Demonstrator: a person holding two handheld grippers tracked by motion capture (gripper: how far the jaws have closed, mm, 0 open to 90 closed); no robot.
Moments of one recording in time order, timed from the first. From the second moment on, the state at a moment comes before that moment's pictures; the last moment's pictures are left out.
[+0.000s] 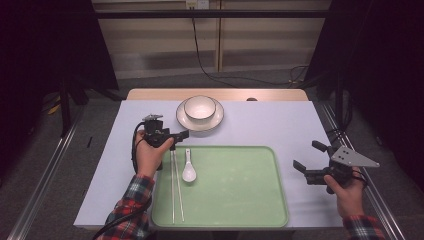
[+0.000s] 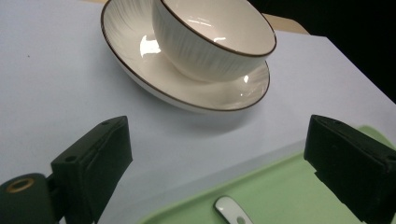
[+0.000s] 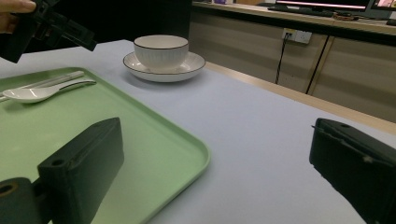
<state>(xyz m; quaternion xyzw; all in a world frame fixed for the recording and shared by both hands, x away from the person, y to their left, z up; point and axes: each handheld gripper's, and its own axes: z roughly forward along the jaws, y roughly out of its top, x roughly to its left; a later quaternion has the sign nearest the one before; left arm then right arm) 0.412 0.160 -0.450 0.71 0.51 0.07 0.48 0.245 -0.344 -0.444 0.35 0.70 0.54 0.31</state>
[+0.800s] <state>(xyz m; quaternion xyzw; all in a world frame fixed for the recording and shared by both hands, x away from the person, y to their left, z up) 0.463 0.152 -0.436 0.70 0.52 0.11 0.48 0.245 -0.344 -0.444 0.35 0.71 0.54 0.31</state>
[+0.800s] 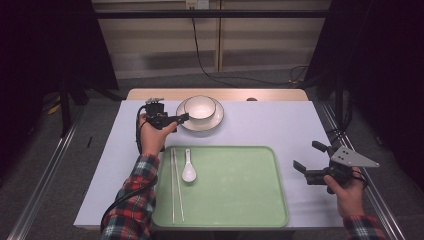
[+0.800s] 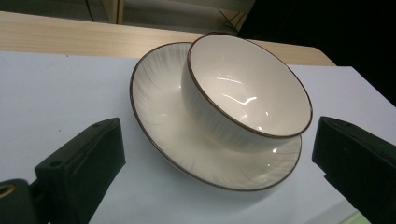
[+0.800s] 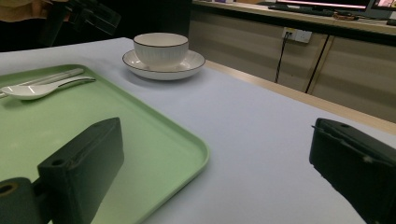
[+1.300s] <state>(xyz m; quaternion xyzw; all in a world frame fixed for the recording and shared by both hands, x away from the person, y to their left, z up) 0.494 0.140 -0.437 0.69 0.54 0.14 0.46 0.245 -0.345 -0.444 0.35 0.71 0.54 0.30</state>
